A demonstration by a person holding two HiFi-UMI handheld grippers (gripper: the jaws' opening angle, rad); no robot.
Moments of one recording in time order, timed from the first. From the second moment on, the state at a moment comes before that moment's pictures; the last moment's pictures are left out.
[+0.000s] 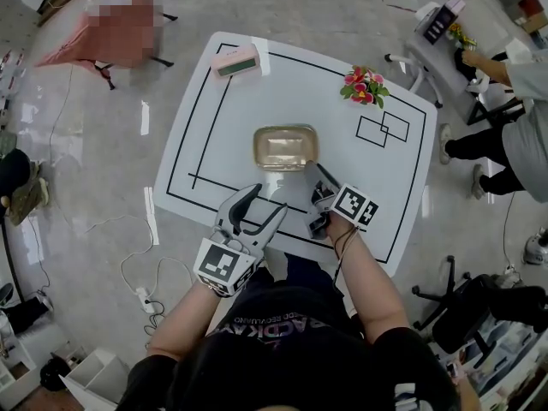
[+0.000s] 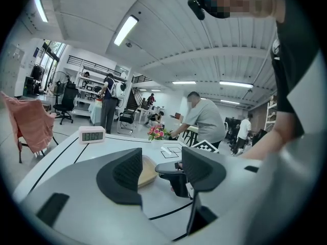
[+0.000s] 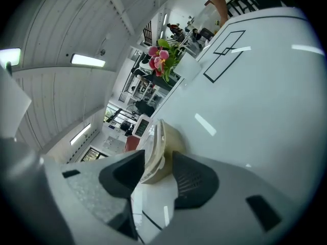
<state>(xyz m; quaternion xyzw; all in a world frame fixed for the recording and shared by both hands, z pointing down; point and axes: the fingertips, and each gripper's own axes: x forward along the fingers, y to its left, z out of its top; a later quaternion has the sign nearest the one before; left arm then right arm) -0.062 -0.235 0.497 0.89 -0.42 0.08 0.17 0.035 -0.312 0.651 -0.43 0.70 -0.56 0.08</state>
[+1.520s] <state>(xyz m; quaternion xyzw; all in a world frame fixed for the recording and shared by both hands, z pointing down) -0.093 -0.203 0.471 0.89 -0.43 0.05 0.16 0.006 -0.286 0.537 -0.40 0.82 -0.40 0.08</state>
